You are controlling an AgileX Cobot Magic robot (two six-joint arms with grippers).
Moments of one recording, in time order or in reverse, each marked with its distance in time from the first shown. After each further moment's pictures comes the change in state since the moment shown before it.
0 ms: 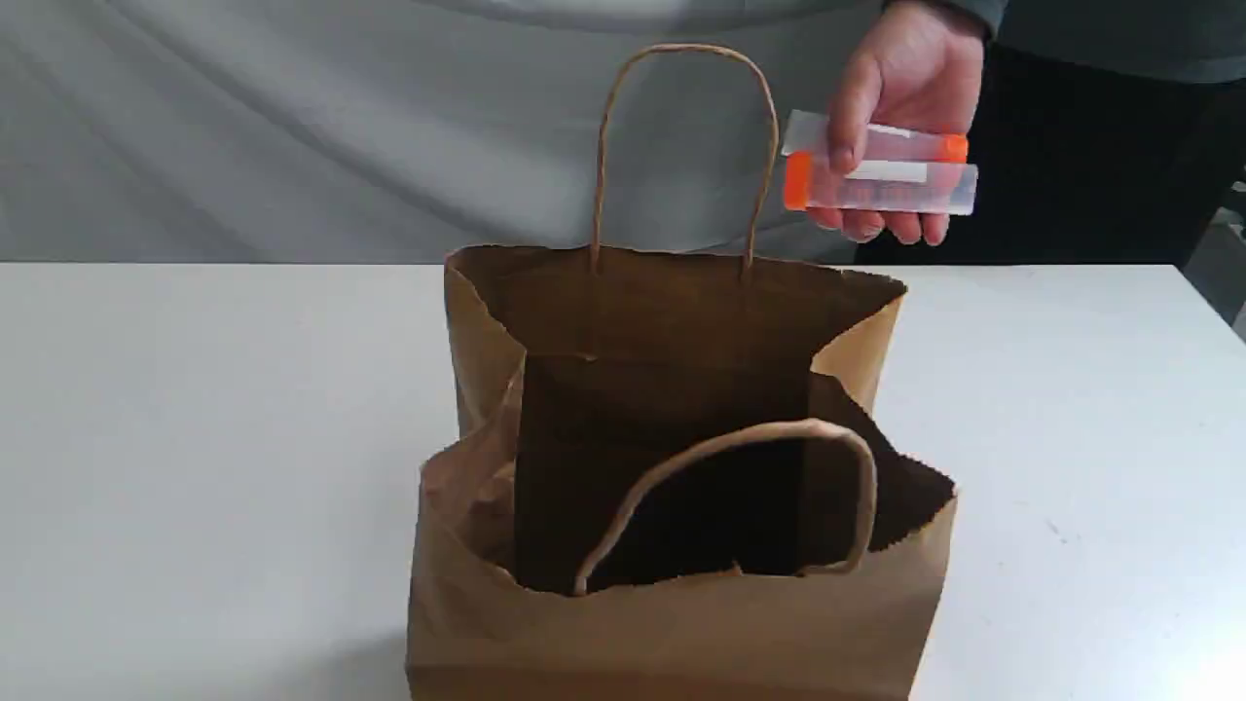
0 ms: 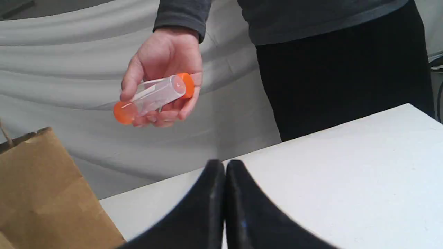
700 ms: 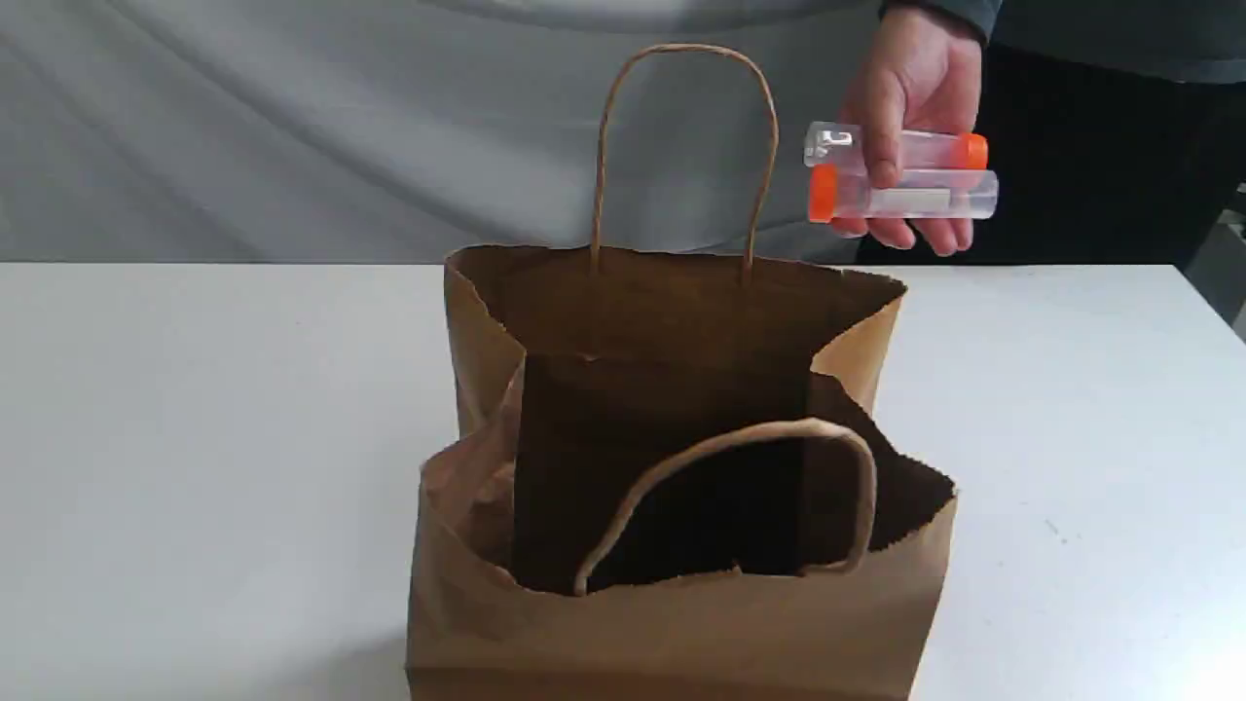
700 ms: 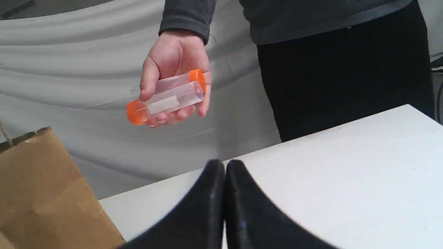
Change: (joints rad) left arm -0.636 0.371 -0.548 -0.125 0.483 0.552; right arm 0.000 0.000 0.000 0.000 0.000 -0.001
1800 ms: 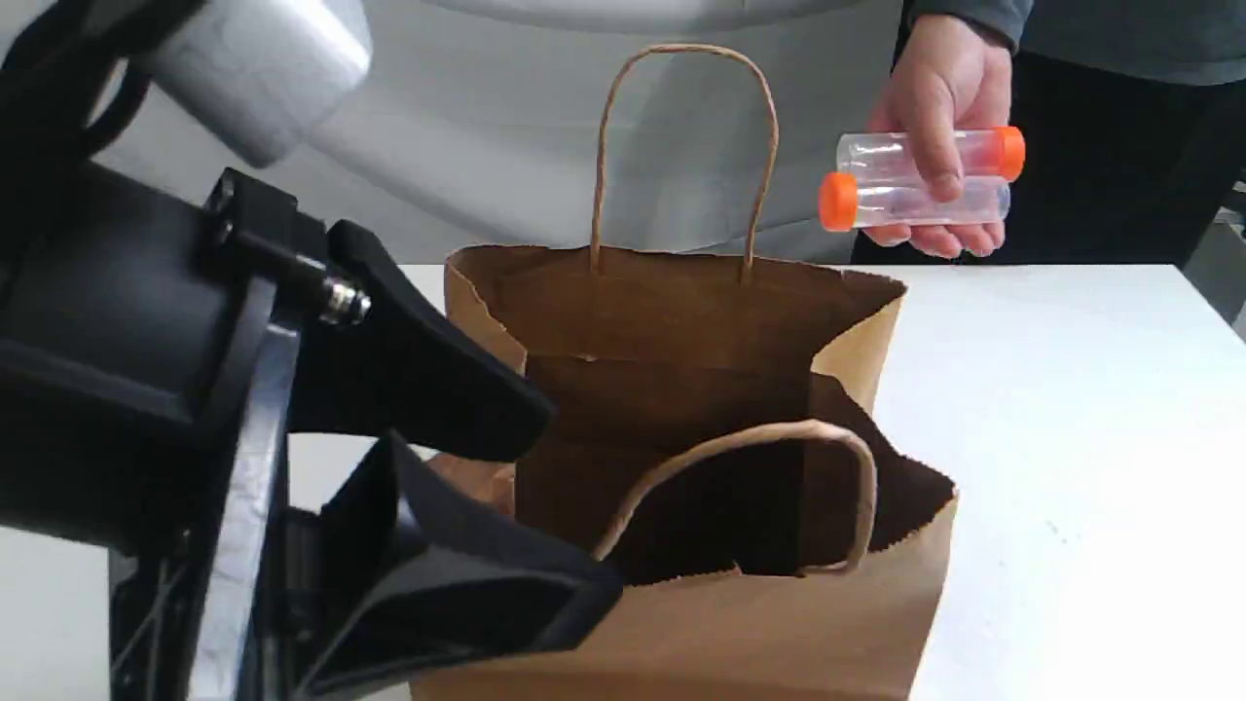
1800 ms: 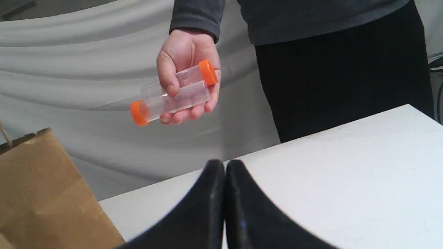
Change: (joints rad) left arm -0.236 0.756 -0.543 -0.257 0.367 0.473; right arm 0.000 0.000 0.000 0.000 -0.002 0.002
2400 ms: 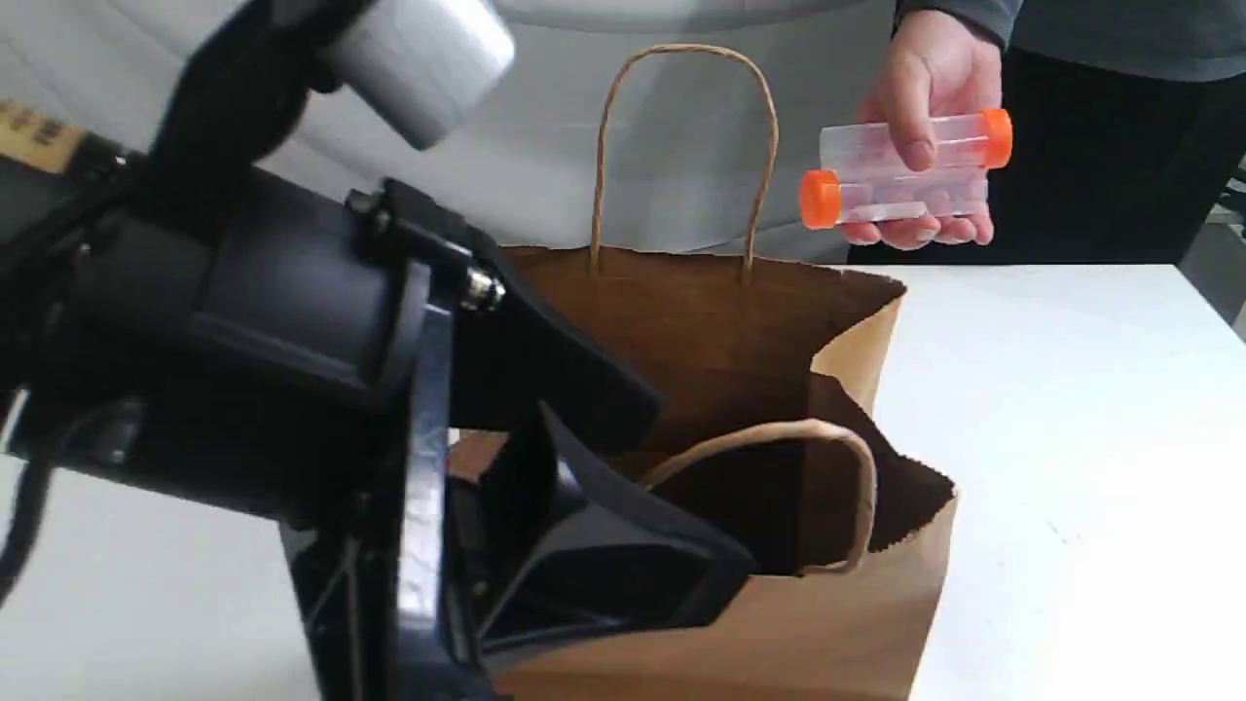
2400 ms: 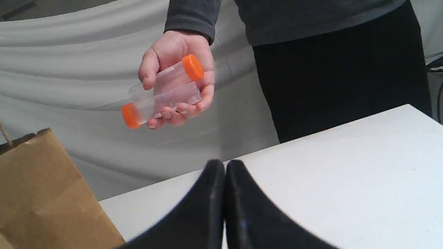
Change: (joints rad) left arm 0.000 0.111 0.000 -0.160 -0.076 0.100; right arm 0.000 0.000 0.000 0.000 0.000 0.000
